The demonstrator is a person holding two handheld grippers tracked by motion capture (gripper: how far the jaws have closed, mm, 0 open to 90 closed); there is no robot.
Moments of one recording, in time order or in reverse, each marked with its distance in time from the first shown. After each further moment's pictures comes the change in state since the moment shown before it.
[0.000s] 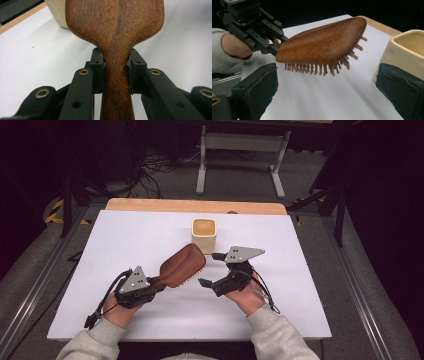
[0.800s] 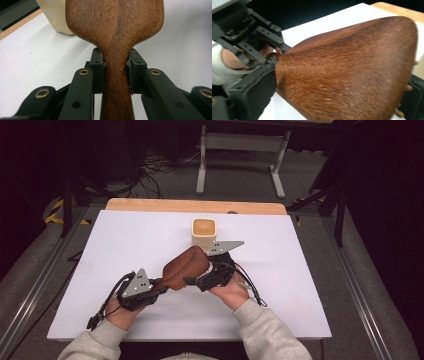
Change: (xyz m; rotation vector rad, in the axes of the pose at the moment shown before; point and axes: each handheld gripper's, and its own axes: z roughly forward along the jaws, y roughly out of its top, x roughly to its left) left arm -0.009 0.003 0.001 -0.009 -0.004 0.033; right arm -0.003 0.010 0.042 0.058 0.105 0.107
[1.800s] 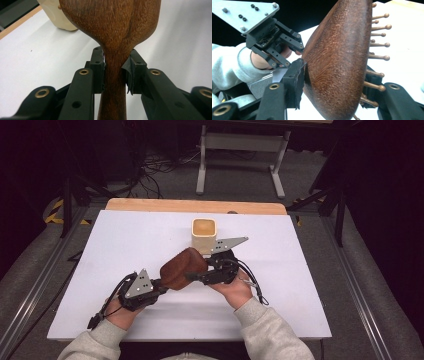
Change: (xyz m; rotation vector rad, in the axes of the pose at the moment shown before) left arm -0.001 -0.001 0.004 0.043 0.022 0.033; right arm 0.002 0.009 -0.014 0.006 0.107 0.023
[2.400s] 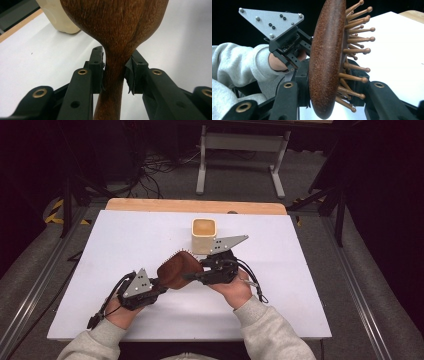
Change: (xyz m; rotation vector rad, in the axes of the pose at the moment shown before) left arm 0.003 0.000 -0.002 -0.045 -0.014 -0.011; right arm 0.016 0.015 -0.005 -0.021 0.062 -0.059
